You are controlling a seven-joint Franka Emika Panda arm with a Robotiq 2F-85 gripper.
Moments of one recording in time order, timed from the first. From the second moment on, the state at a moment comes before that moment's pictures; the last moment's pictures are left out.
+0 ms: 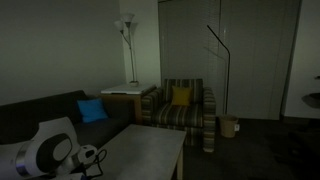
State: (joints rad) arm 0.13 1.48 -0.08 -1.09 -0.15 2.56 -0.03
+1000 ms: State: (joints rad) arm 0.05 1.48 -0.01 -1.14 -0.11 2.60 -0.03
